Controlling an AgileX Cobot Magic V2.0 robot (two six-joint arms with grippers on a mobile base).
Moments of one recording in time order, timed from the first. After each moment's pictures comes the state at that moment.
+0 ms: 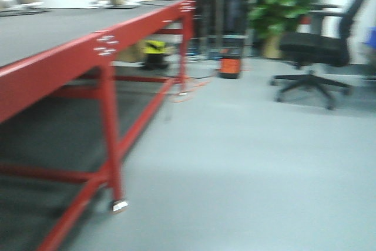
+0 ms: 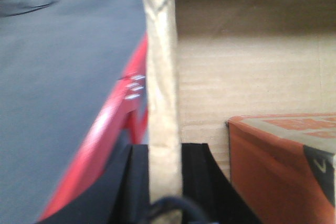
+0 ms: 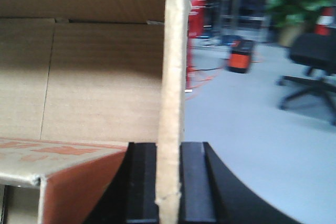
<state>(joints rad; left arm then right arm) -0.49 1.55 -1.98 0.71 0.98 -0.61 0.31 1.50 -1.84 -0.33 0.64 0.39</state>
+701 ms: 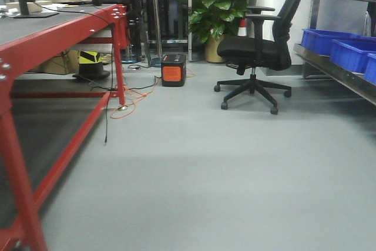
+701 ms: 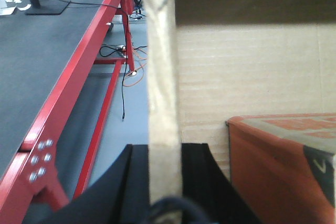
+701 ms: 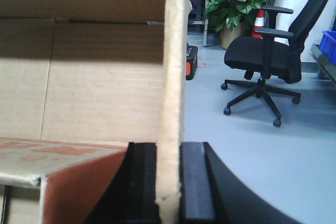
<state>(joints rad) -0.49 1.55 -1.98 0.71 0.98 -0.61 0.31 1.50 -1.84 -0.33 0.64 0.39</state>
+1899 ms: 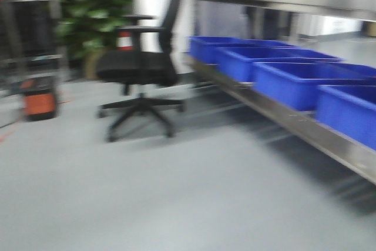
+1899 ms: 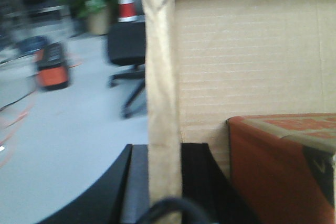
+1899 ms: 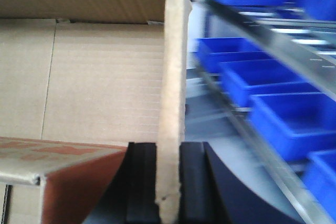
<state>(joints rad) -0.49 1.55 -1.98 0.72 0.98 -0.61 0.31 1.50 -1.84 -0.33 0.63 0.39</state>
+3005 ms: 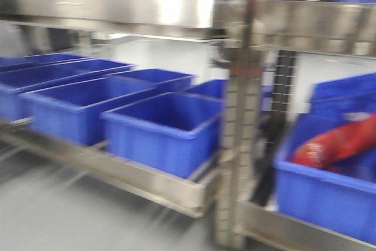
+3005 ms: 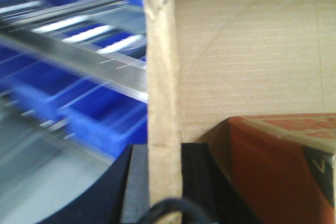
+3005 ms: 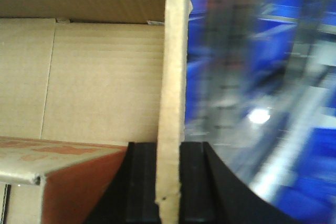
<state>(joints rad) -0.49 1.55 -1.98 0.72 0.98 -0.61 0.31 1.50 -1.84 -0.33 0.63 0.39</state>
